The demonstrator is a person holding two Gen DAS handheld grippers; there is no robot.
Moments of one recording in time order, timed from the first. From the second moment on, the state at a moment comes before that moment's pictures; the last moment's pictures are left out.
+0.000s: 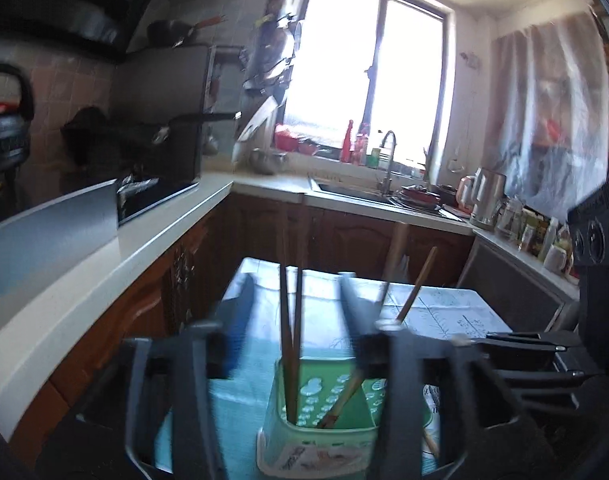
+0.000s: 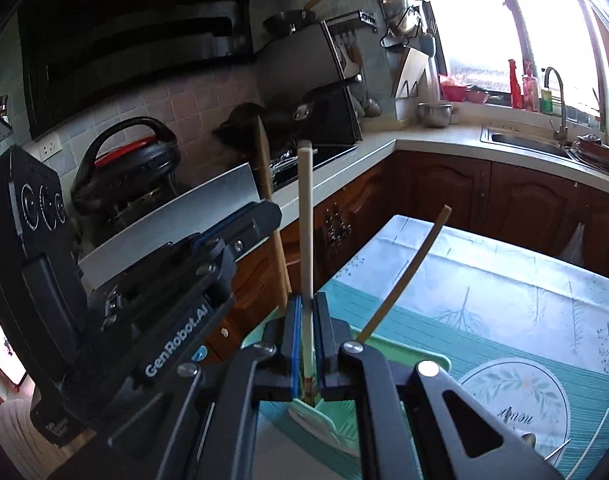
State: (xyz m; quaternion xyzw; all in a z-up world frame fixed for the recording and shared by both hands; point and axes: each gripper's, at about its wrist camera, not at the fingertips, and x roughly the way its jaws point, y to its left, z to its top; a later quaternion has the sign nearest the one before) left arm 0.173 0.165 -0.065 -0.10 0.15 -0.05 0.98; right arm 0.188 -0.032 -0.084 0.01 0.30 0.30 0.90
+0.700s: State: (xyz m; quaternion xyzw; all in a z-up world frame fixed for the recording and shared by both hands) left arm 0.090 0.064 -0.057 -0.05 0.27 -0.12 0.95; right arm 0.145 -0.099 -0.084 0.07 0.34 0.26 0.90
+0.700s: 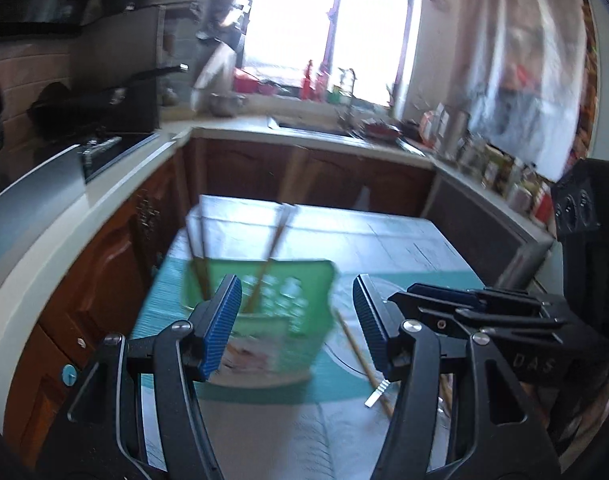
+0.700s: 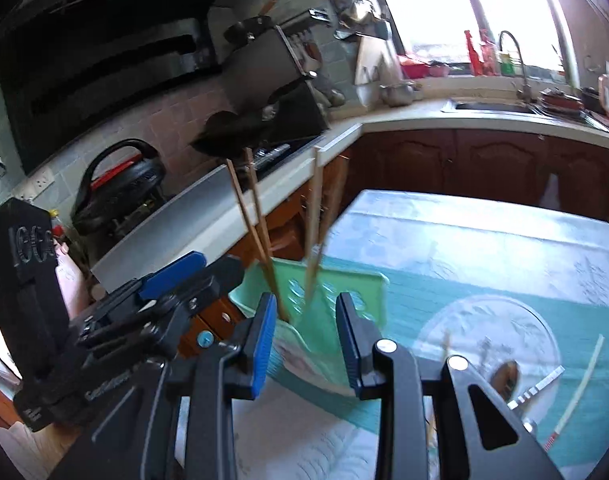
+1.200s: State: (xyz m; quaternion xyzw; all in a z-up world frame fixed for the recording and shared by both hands) left arm 0.128 -0.113 -0.065 0.06 0.39 -0.23 0.89; right arm 0.122 -0.260 -0.085 0.14 0.42 0.11 0.89
